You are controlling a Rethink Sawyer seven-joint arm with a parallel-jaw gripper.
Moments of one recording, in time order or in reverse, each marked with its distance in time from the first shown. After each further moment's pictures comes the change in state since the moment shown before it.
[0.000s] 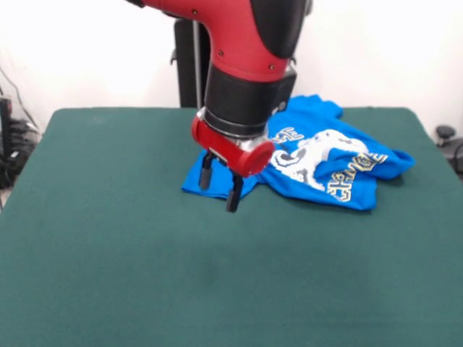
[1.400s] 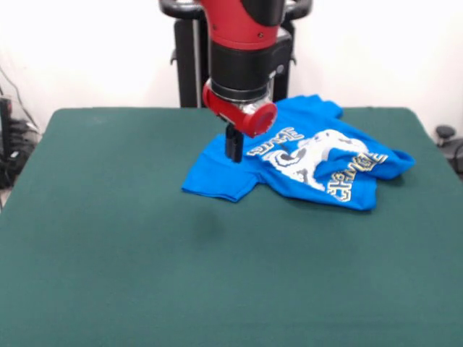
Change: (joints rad) arm -0.107 -0.133 0.127 0.278 -0.030 -0.035 0.000
